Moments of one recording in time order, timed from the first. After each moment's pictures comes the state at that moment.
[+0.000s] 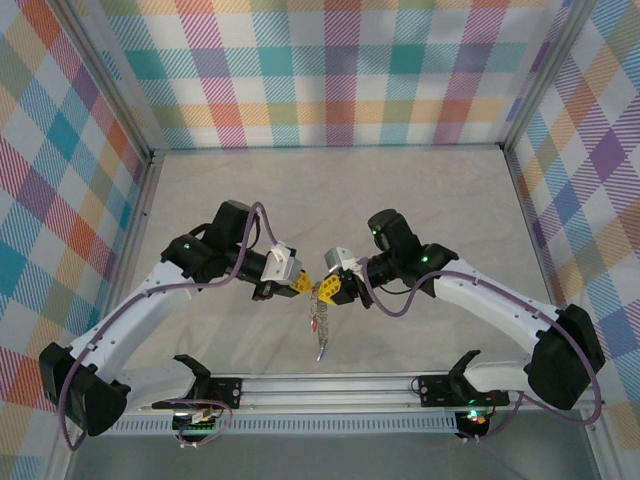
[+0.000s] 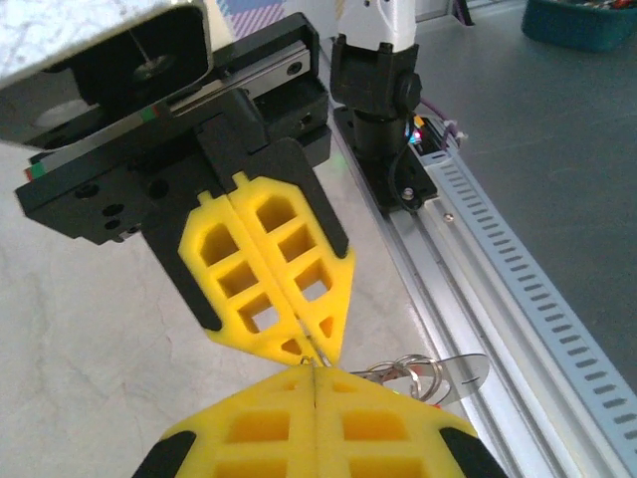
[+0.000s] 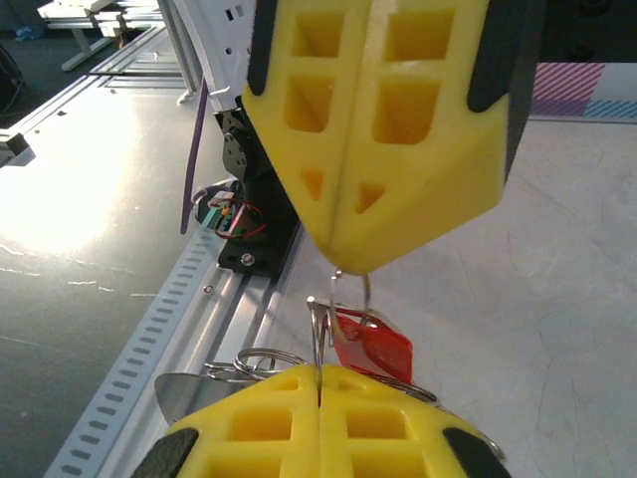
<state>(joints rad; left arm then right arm) -0.58 1.17 1.10 -0.85 0.96 0.97 0.74 1.27 0.93 -0.37 -1.00 -0.57</state>
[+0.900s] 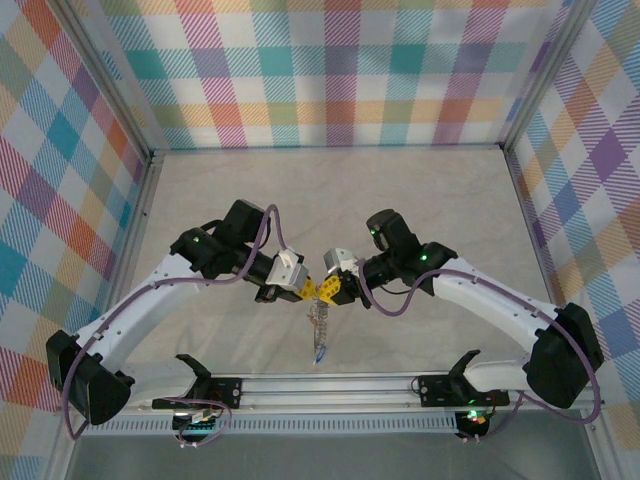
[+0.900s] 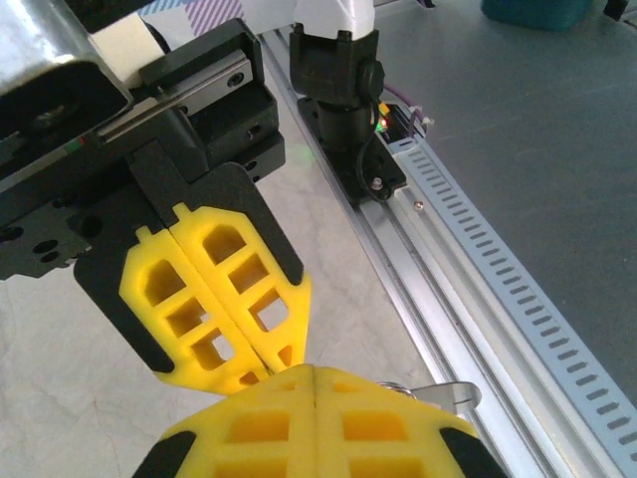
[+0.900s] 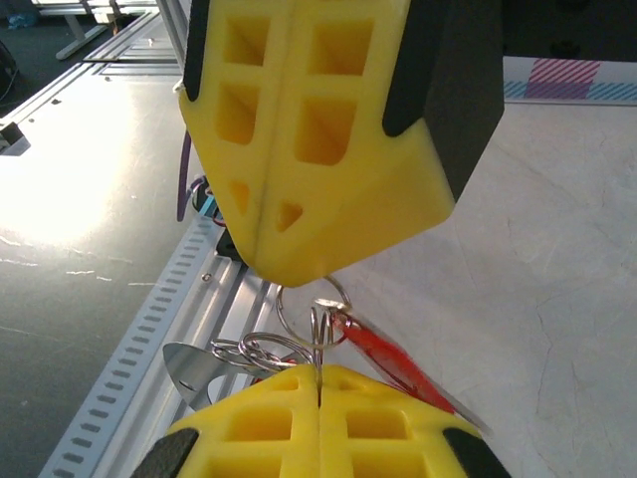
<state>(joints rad) -0.62 1.21 1.15 -0.94 0.95 1.06 0.74 1.28 0.94 -0.42 -0.97 -0.60</state>
